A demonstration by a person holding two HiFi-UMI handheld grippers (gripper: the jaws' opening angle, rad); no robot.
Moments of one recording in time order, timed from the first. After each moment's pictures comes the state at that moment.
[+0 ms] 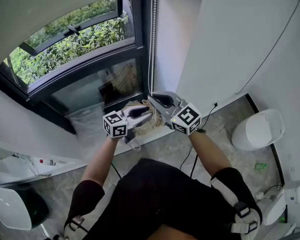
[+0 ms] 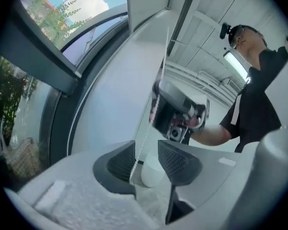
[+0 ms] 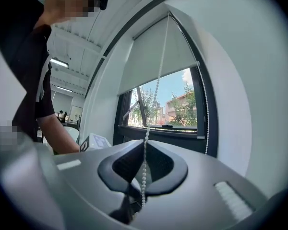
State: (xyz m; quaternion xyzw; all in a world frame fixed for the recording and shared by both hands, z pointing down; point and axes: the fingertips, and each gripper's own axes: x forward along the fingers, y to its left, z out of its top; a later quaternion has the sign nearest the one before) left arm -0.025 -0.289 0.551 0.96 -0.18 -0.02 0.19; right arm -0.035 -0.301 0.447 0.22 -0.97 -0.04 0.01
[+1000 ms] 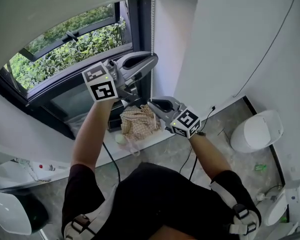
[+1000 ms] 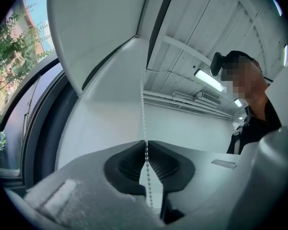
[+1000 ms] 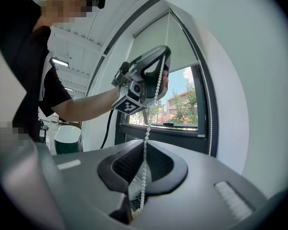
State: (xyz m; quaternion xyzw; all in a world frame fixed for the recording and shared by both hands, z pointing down) left arm -0.005 -0.332 0.240 0.98 -0.10 -0.16 0.03; right arm -0.030 -0.296 0.447 0.21 -0.98 -0.03 0.03
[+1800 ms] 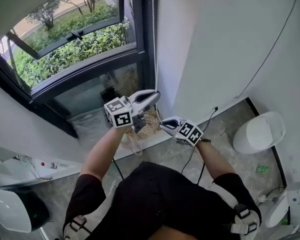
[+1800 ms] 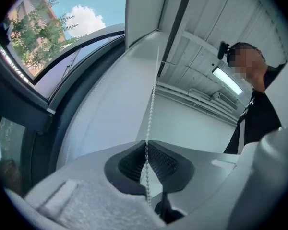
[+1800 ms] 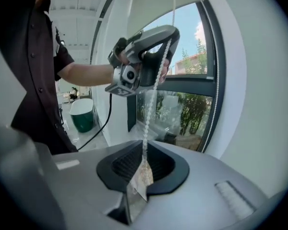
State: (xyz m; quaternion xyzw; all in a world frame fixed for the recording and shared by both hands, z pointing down) left arm 0.000 -0.315 0.419 0.97 -0.16 -0.13 0.13; right arm 0.005 -0.249 0.613 0.15 -0.95 0.04 0.26
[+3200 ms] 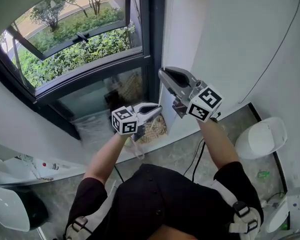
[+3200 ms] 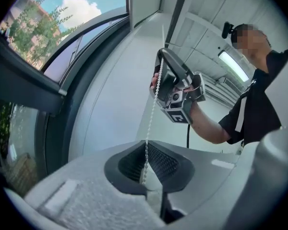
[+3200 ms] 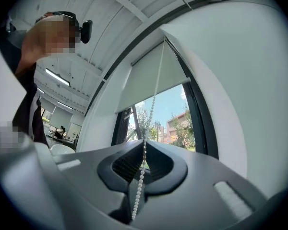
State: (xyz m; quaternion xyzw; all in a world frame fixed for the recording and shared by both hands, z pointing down) left arm -0.006 -0.311 0.491 0.97 -0.17 -0.03 0.15; right arm -0.021 -0.326 0.288 0.22 -0.97 -0.06 -0.12
